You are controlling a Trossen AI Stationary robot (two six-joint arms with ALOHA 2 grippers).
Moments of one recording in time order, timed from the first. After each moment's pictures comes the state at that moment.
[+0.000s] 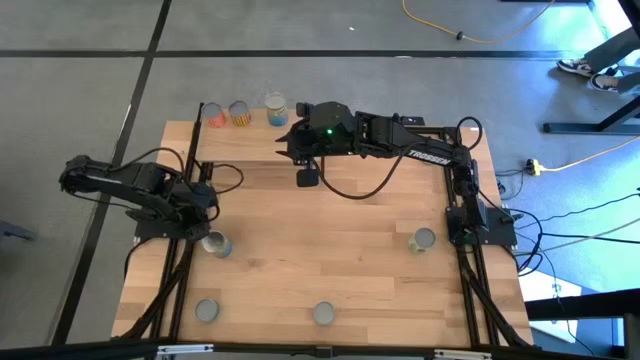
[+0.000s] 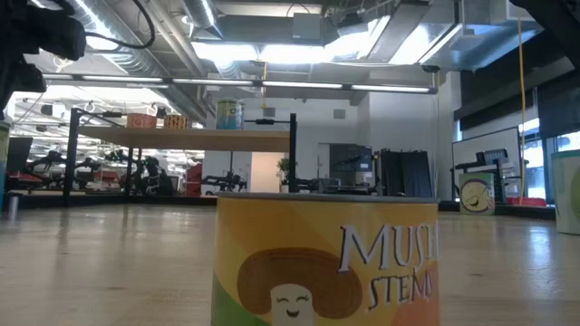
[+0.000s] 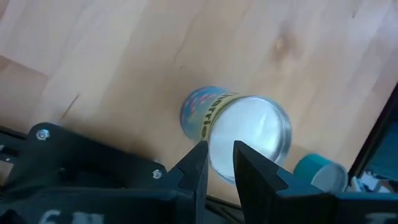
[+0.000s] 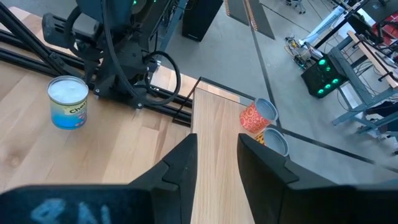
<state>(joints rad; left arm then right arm) -0.17 0.62 0.71 -1.28 0.15 -0.73 -0.10 2.04 2.36 -0.75 0.09 -0.46</state>
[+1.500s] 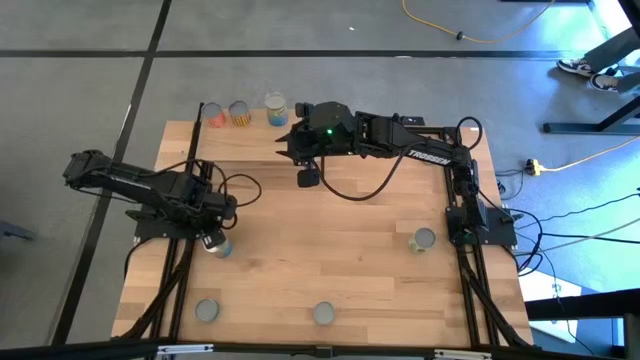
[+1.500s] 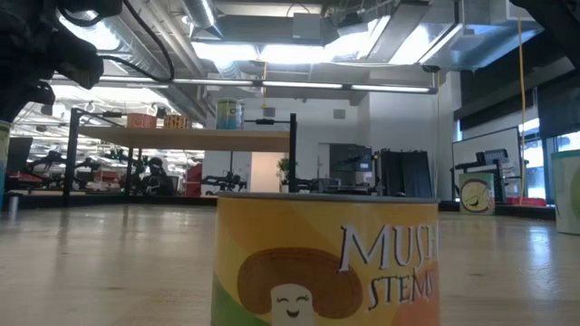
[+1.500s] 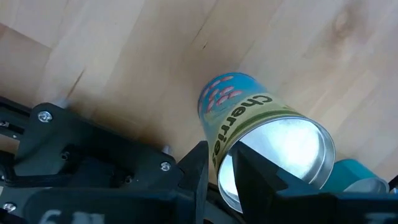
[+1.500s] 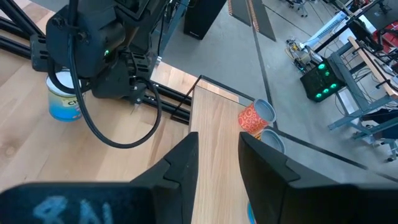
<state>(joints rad) -0.17 0.93 0.70 -1.24 0.15 -0.75 -0.10 2.04 2.35 -0.75 0.09 -0.51</state>
